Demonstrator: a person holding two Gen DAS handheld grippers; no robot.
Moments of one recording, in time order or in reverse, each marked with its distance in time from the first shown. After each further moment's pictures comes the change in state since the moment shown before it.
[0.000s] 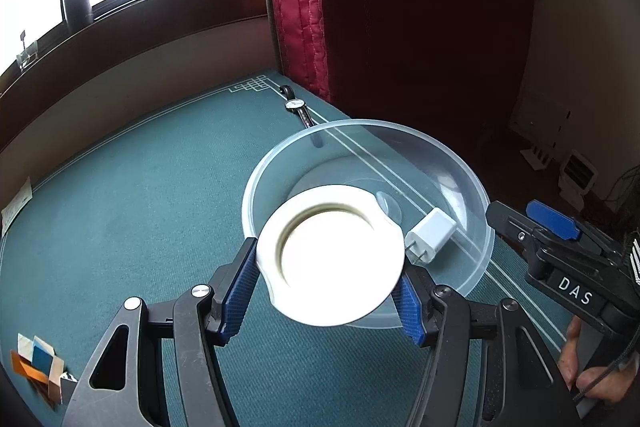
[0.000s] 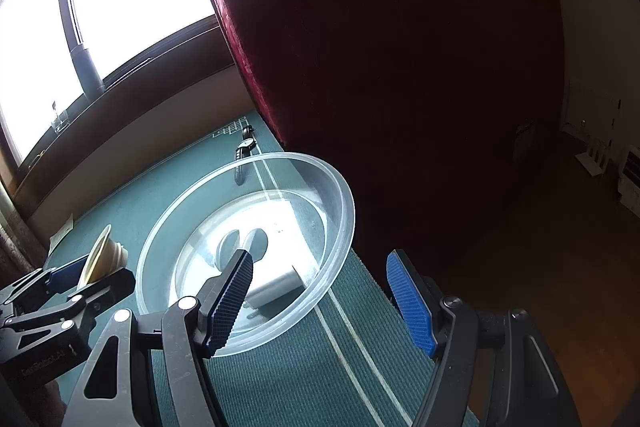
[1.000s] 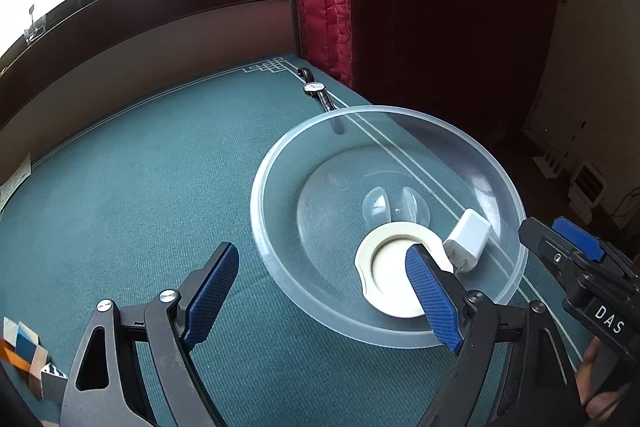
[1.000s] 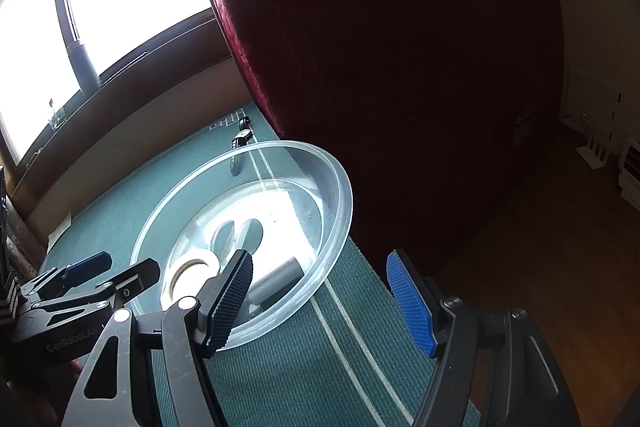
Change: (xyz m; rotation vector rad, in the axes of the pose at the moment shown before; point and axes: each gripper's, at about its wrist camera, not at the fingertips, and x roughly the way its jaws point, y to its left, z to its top) left arm 0.021 0.014 -0.011 -0.063 0.018 0.034; right arm 0.000 -0.003 -0.009 0.005 0.022 0.000
